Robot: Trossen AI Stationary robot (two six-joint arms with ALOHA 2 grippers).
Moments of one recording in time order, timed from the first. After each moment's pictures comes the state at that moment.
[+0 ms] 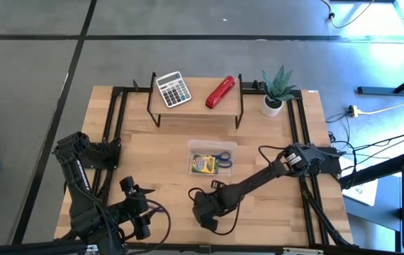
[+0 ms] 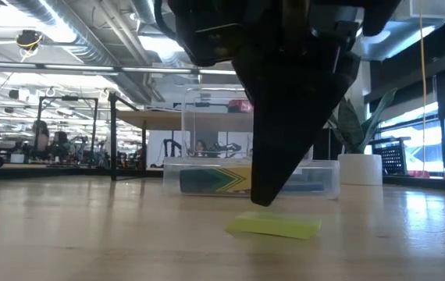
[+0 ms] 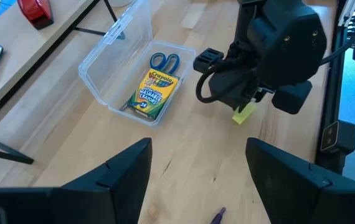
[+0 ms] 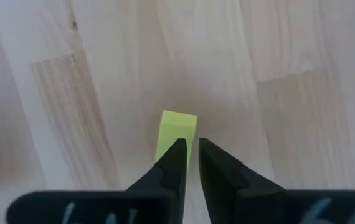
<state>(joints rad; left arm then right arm) -1.01 1.80 1.87 -1.57 -0.90 -1.38 0.49 2.28 1.81 -0.85 0.11 0.73</state>
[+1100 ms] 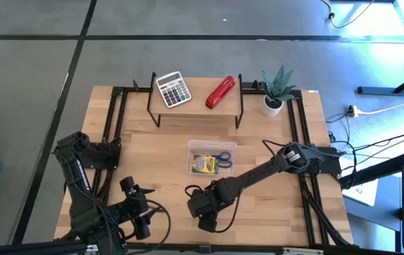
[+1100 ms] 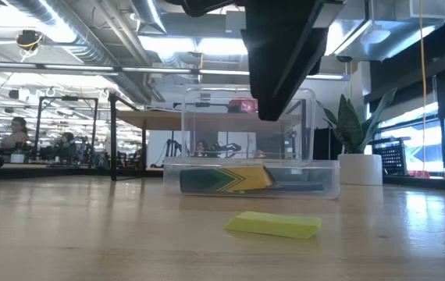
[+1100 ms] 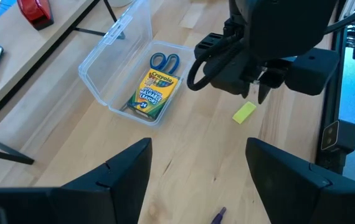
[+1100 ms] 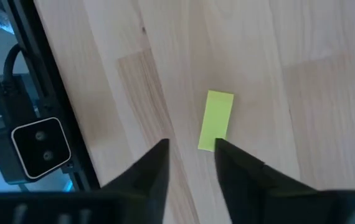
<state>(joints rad) -1.01 1.80 1.87 -1.57 -0.90 -1.38 0.45 2.27 2.01 -1.03 -0.10 0.75</state>
